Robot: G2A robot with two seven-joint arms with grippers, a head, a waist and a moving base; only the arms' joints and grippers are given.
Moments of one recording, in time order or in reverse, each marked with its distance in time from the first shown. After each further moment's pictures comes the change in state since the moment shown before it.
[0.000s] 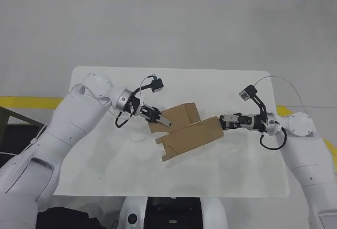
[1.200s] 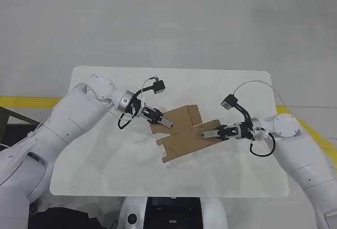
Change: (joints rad) left arm -0.107 0.042 0.226 0.033 -0.149 -0.084 0.084; right arm 0.051 0.087 -0.266 -0.092 0.106 -0.045 -0.045
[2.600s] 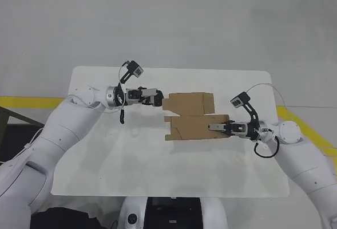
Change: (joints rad) left arm 0.153 0.009 -0.194 0.091 -0.232 -0.205 0.205; right arm -0.041 0.038 -0.030 0.043 0.217 -0.085 -0.086
